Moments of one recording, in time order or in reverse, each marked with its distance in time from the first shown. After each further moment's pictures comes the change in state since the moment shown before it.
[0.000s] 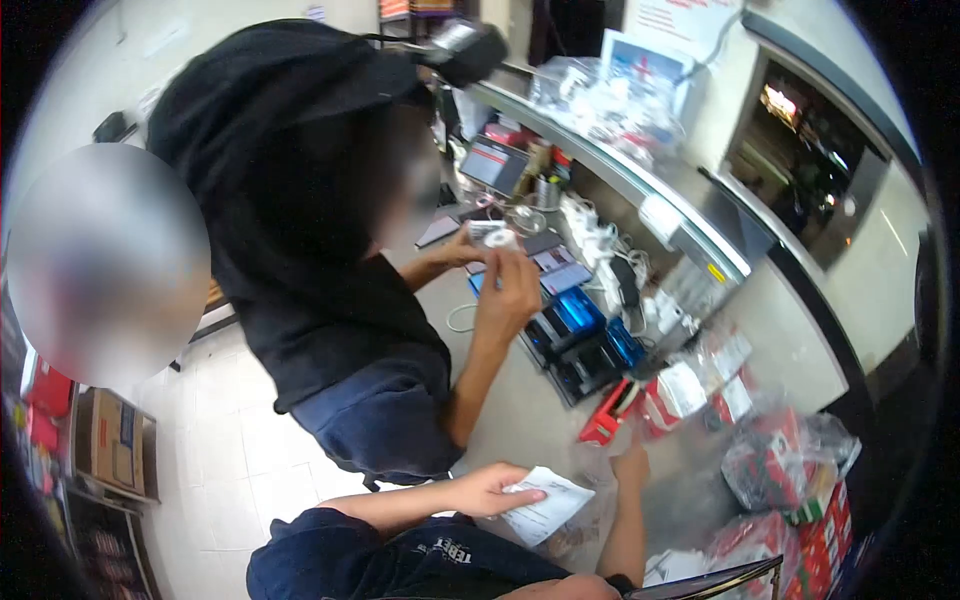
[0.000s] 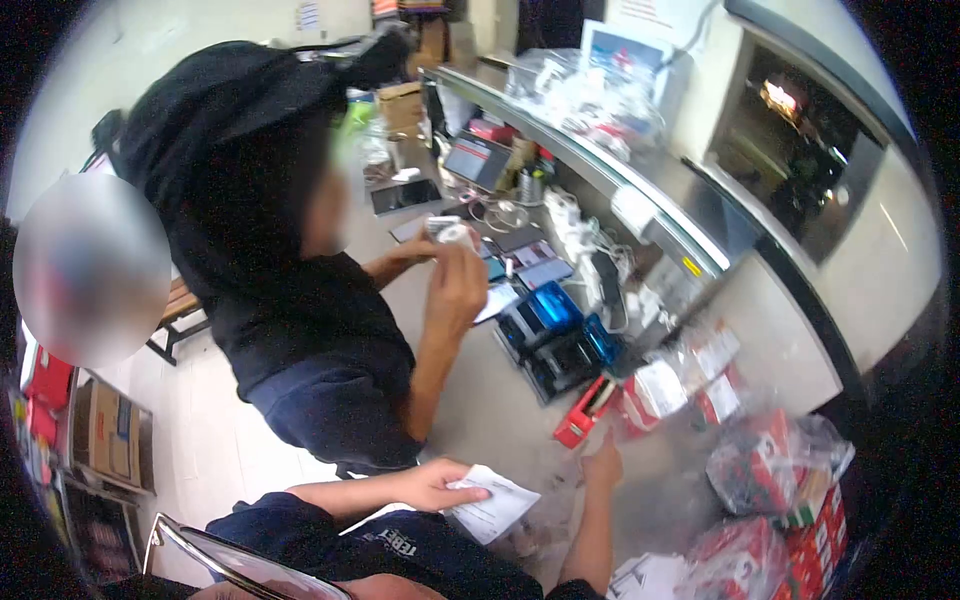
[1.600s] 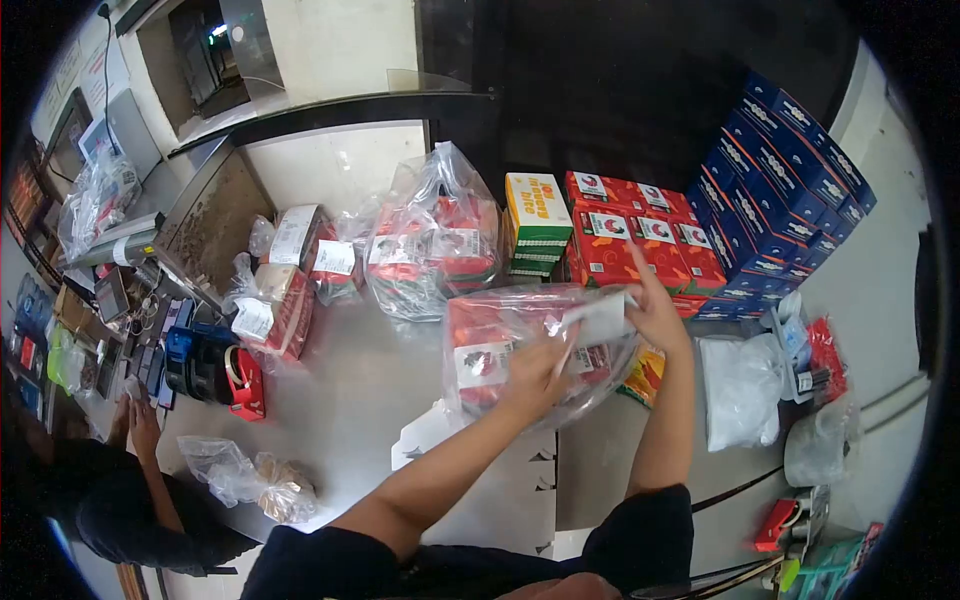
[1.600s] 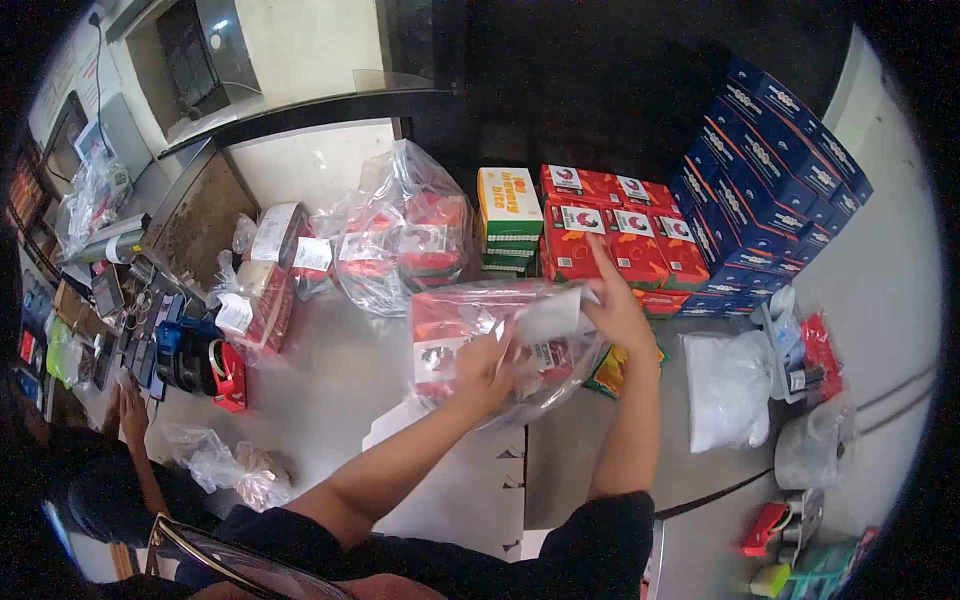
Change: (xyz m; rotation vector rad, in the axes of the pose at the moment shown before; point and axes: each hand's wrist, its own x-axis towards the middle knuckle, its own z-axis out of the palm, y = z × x) left_hand 0.277 -0.051 0.600 0.204 -0.009 0.750; right_hand -0.177 0.518 -0.376 0.812 0.368 -0.012
